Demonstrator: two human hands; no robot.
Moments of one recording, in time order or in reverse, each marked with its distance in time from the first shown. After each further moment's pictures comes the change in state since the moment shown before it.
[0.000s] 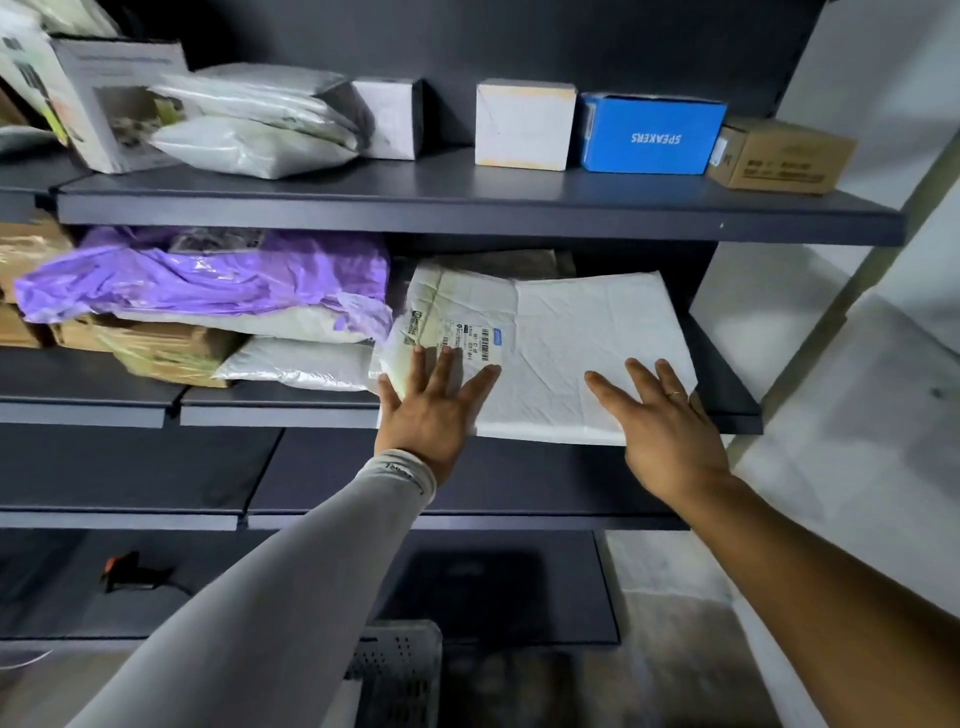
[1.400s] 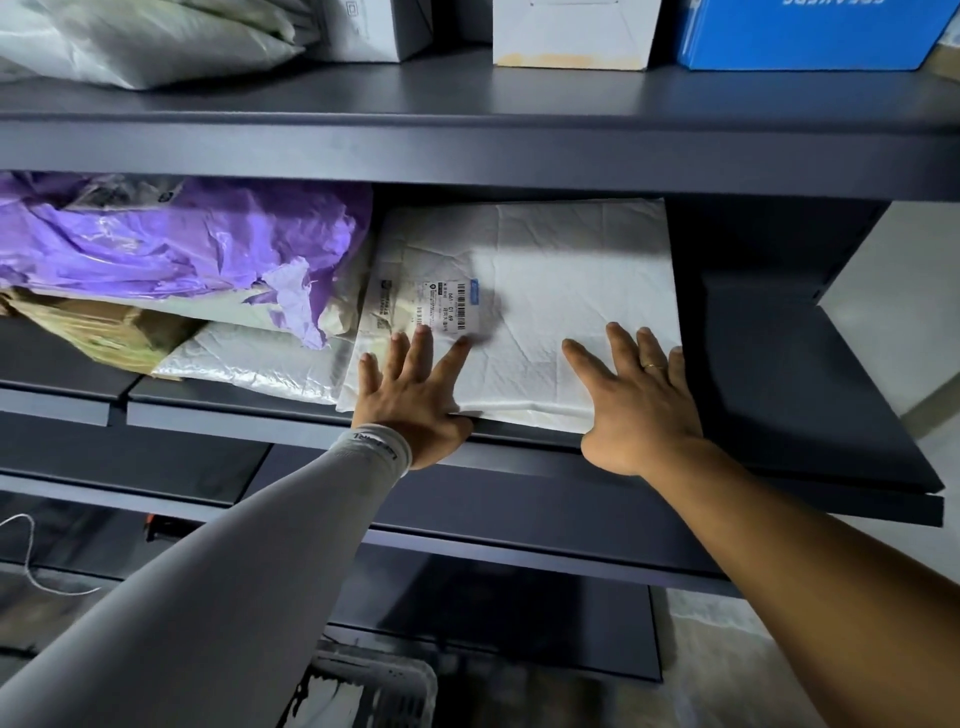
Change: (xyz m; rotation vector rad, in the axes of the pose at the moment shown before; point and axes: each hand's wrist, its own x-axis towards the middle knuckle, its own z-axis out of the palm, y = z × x) left_hand 0.133 -0.048 0.085 -0.035 -0.075 -0.191; right_hand 0.170 -0.026 0.081 0.078 -0.204 -0.141
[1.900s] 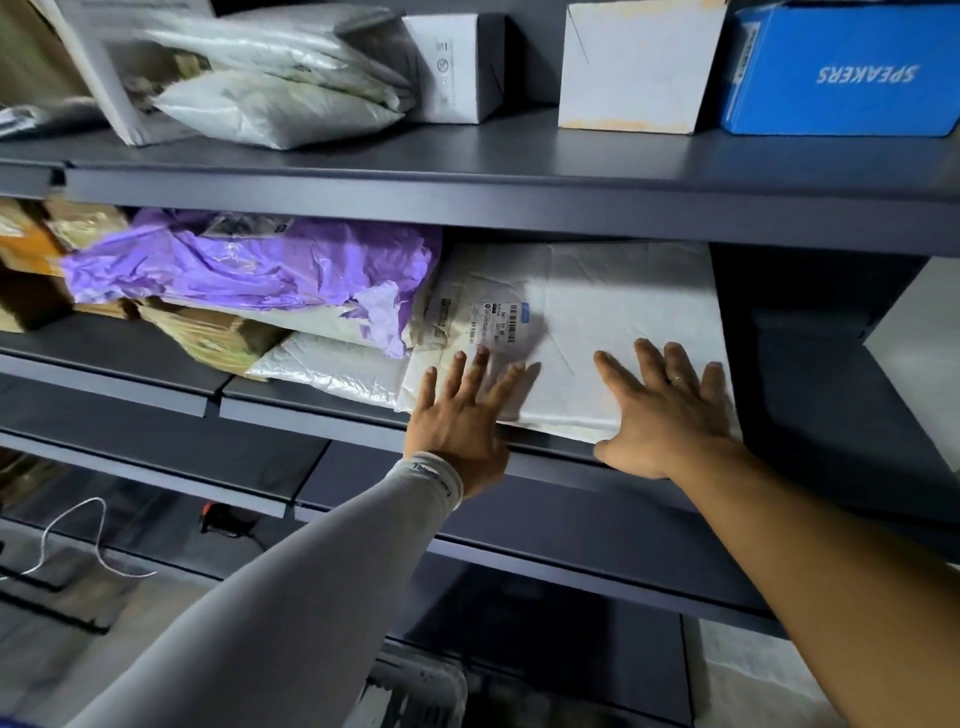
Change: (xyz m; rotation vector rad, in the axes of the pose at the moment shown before) left_hand -0.041 0.009 -0.014 0.109 0.108 0.039; right_hand -0.008 -0.020 -0.032 -0.081 -0.071 -0.004
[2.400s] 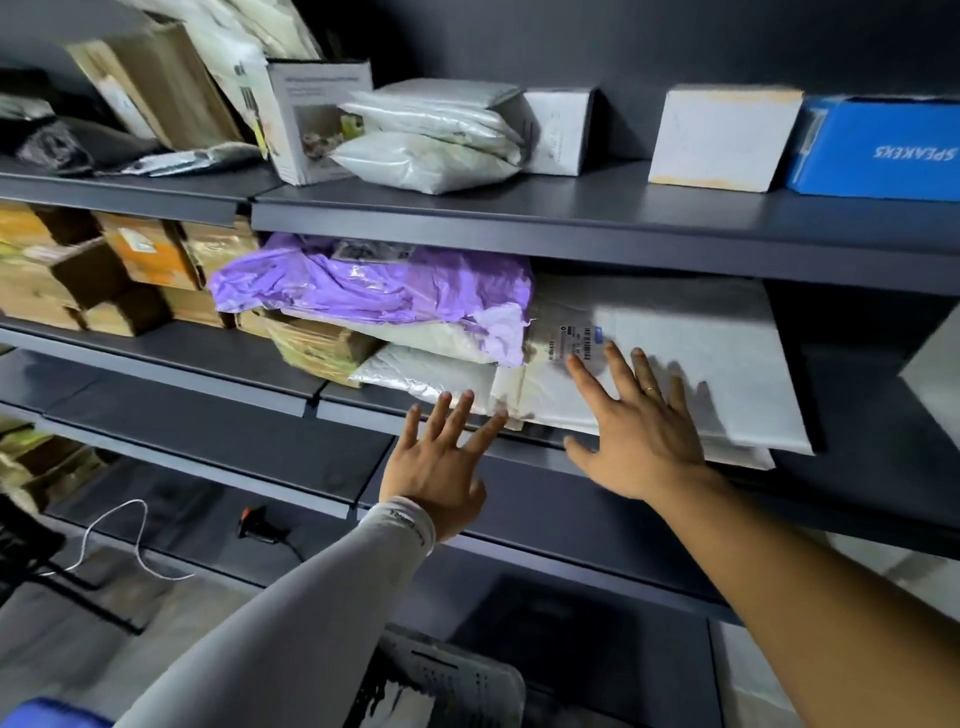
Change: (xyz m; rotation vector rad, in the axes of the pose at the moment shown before) left_hand -0.099 -0.105 -0.022 0.087 0.028 0.015; right_hand -0.051 -0.111 -0.030 0.065 0.273 -0.187
